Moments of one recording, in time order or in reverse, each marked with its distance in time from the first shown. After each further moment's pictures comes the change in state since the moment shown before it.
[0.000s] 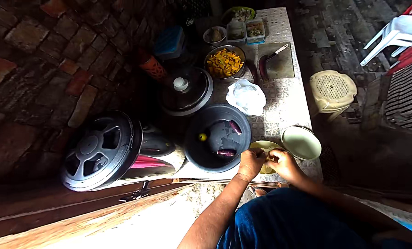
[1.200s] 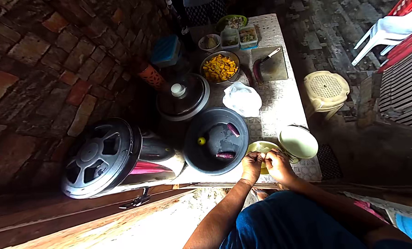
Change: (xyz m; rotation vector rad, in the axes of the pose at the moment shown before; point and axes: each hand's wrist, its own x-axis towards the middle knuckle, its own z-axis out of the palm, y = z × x) left_hand 0.007 -0.043 0.045 -0.363 0.238 0.146; right_hand -0.006 0.000 0.021 -0.258 0.030 0.044
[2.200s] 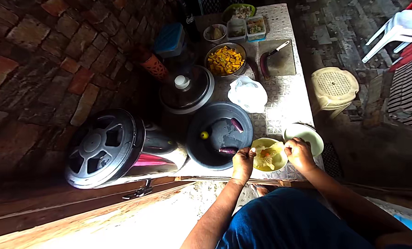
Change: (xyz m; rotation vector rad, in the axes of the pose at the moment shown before) left_hand -0.009 0.026 -0.041 0.193 0.073 -0.087; right_hand 0.021 0.044 -0.033 -0.213 0.101 0.051
